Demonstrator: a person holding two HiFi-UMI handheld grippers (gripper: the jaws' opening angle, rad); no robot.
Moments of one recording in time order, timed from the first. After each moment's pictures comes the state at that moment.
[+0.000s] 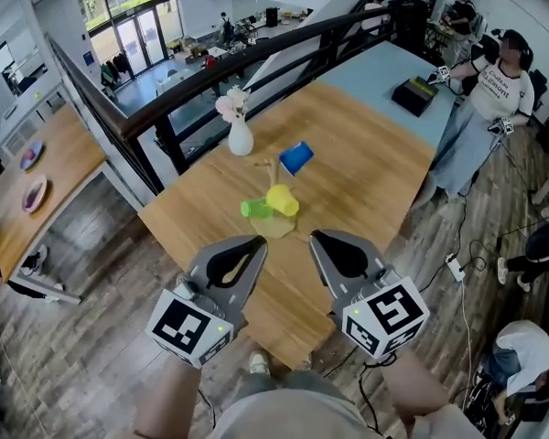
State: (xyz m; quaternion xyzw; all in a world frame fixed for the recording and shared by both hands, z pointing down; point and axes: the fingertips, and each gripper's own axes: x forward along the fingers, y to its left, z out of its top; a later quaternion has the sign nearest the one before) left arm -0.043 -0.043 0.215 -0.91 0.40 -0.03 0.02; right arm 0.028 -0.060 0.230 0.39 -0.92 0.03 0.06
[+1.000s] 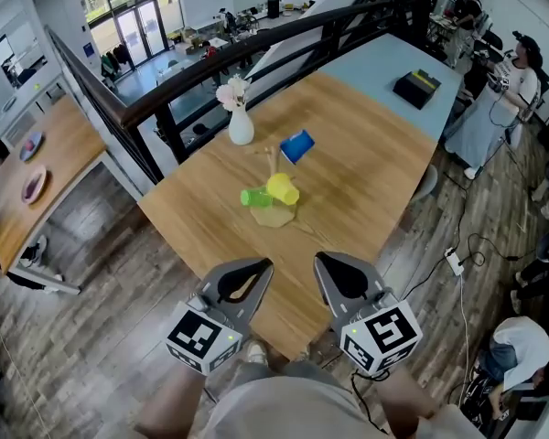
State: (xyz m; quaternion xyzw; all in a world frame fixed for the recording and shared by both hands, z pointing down) left arm -0.034 -0.010 0.277 -0.92 0.39 -0.06 -0.05; right arm 0.039 -0.022 0.271 0.41 -0.91 0.07 0.08
